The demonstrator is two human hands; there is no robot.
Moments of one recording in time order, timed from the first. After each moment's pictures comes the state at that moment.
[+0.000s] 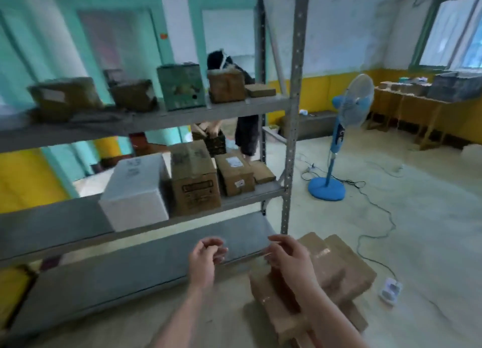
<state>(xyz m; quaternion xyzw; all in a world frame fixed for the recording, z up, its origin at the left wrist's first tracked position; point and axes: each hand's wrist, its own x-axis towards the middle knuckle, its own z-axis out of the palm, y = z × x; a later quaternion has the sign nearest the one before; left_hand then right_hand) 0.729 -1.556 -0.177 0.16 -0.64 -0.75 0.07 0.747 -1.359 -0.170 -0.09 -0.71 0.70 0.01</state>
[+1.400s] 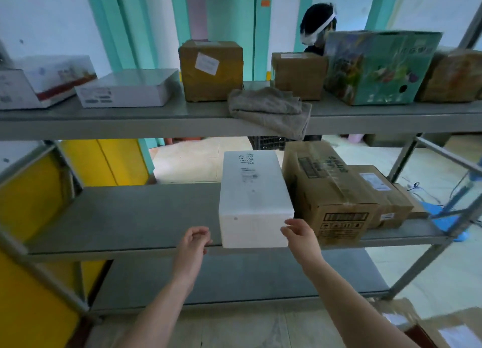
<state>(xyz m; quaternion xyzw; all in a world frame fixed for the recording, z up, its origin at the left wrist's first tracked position) 0.515 -2.086 -0.218 0.26 -0.69 -0.66 0.11 0.420 -1.844 -0.226 -0.06 -0.81 0.58 -0.07</state>
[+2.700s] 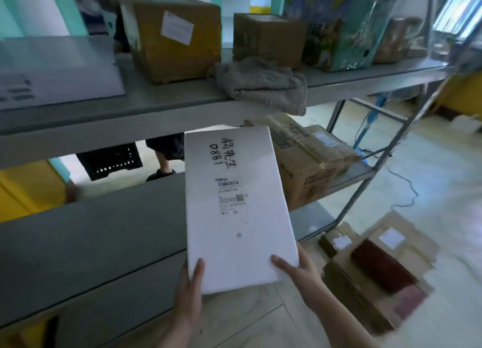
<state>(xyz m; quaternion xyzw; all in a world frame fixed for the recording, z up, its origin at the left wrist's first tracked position) 0.526 -2.182 -0.298 0.20 -0.67 -0.71 -0.03 0.529 -1.927 -0.275 -0.19 -0.67 0.72 -0.07</state>
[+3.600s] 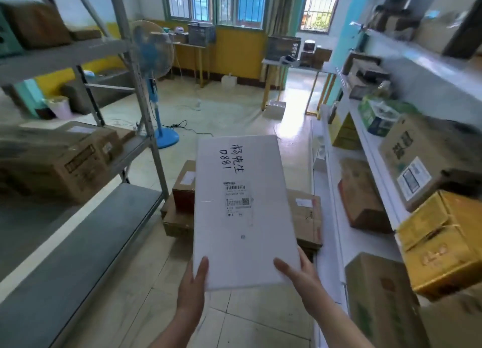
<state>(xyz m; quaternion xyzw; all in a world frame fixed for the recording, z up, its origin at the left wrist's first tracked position) 0.887 -1.832 -0.289 -0.12 -0.70 -0.61 -0.35 1.092 -1.678 -0.274 -0.44 -0.54 0.67 0.26</state>
